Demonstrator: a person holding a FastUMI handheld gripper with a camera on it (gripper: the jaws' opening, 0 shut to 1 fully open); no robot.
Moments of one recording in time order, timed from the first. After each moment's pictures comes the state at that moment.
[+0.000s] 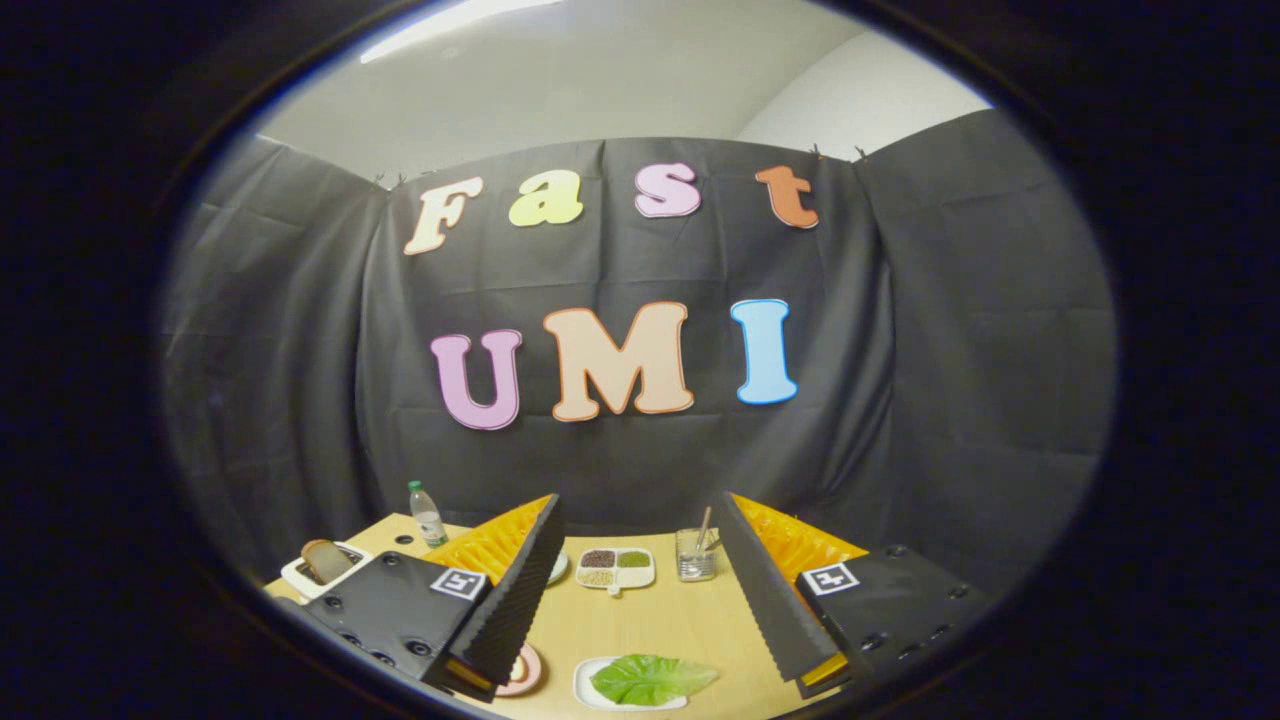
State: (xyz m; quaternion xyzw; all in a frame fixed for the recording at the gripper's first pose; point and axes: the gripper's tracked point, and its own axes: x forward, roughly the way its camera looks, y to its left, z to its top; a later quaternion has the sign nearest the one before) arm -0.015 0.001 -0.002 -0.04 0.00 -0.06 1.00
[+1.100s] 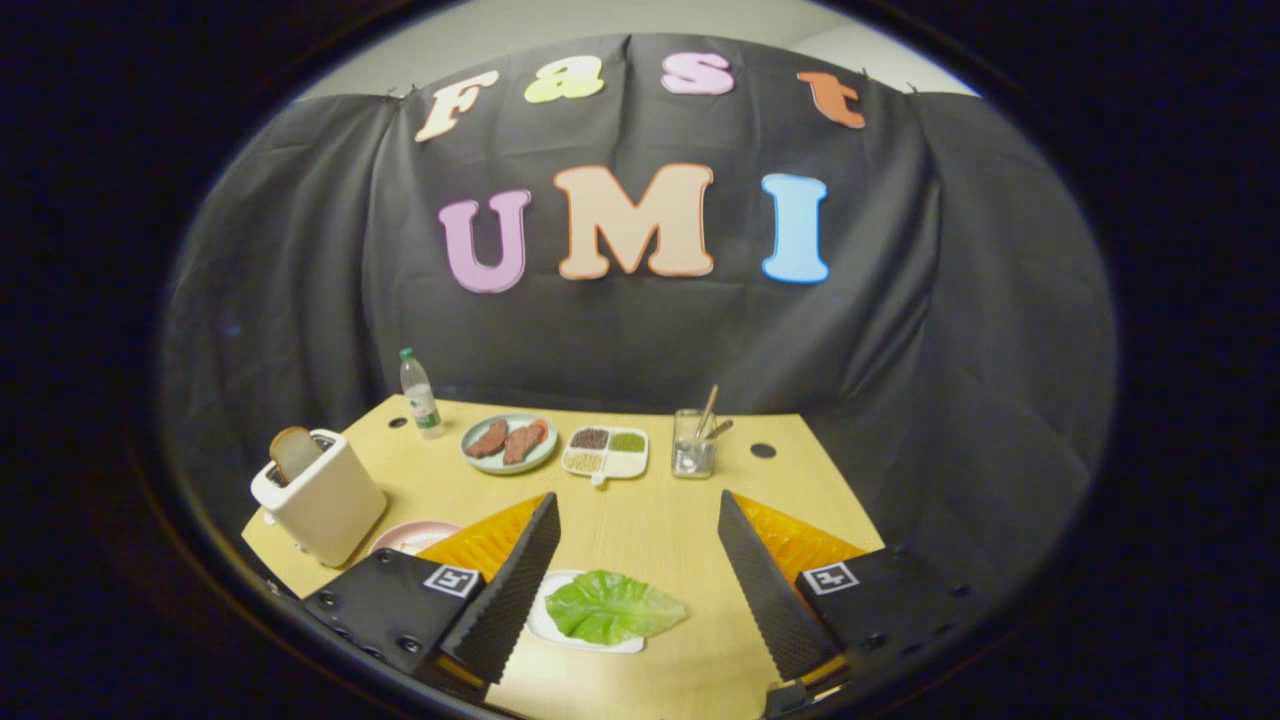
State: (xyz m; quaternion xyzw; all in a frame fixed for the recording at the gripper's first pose) arm 0.007 -0.054 -0.138 -0.06 0.22 -0.02 0.97
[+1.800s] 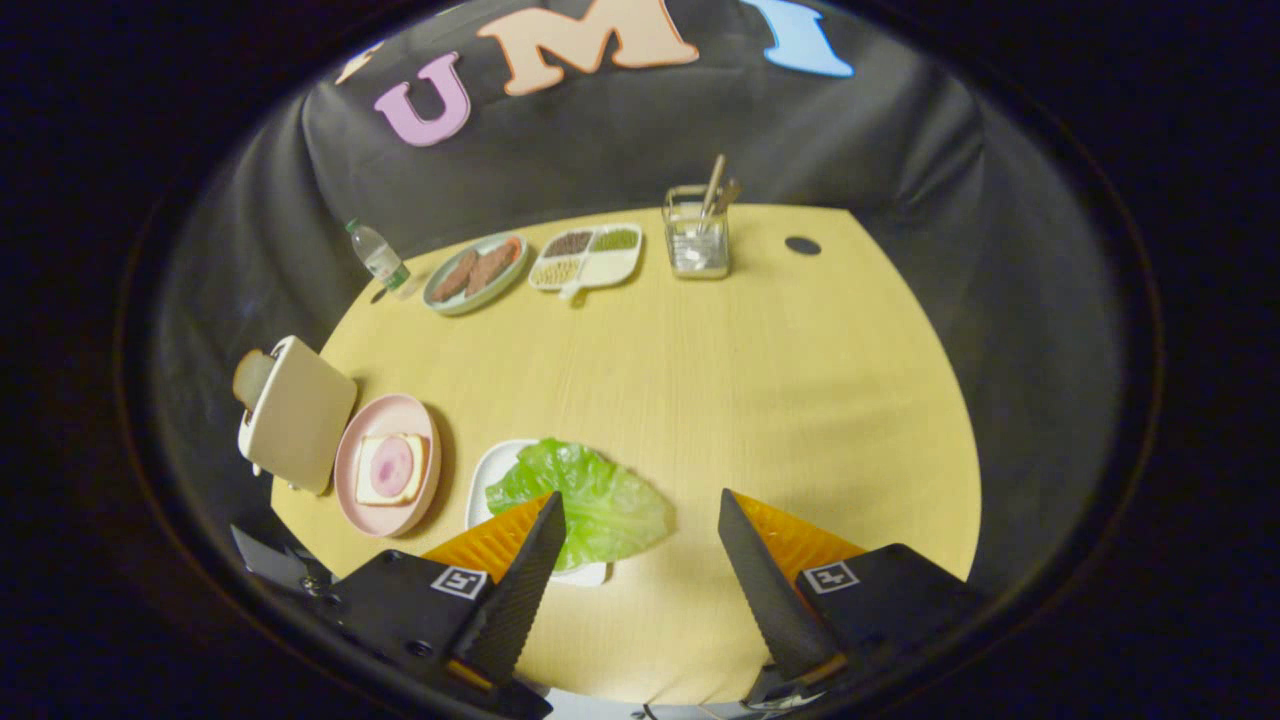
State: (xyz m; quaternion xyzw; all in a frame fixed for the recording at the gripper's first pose) arm 0.016 -0.123 -0.315 0.01 0.51 0.01 0.86
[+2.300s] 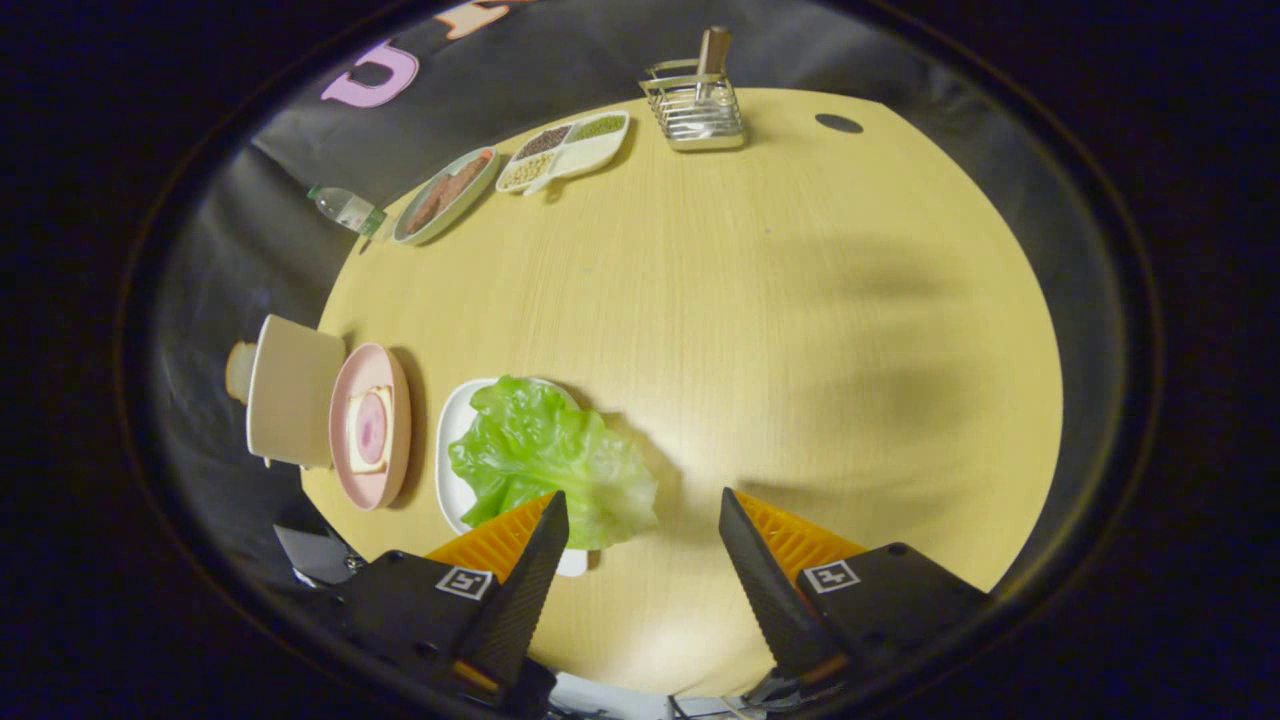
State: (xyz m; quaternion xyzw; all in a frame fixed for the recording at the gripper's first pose) arm 0.012 -0.126 -0.386 0.06 0.62 0.05 0.78
